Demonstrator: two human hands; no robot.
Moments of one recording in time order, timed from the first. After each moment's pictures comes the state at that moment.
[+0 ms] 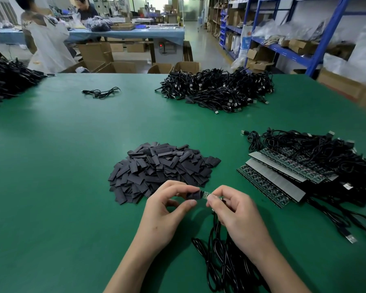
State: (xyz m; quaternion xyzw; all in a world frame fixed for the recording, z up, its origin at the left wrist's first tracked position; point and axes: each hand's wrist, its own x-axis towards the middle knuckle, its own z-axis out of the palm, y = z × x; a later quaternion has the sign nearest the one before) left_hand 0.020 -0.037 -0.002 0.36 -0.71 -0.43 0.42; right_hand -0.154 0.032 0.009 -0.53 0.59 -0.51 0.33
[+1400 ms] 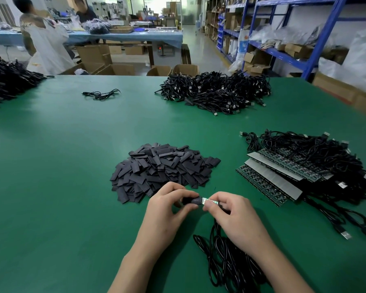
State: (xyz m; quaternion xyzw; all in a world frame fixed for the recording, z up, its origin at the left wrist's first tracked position) left_hand 0.023 -0.039 -0.011 0.39 -0.78 -0.28 0.40; right_hand -0.158 0.032 0.002 -0.57 0.66 -0.41 0.28
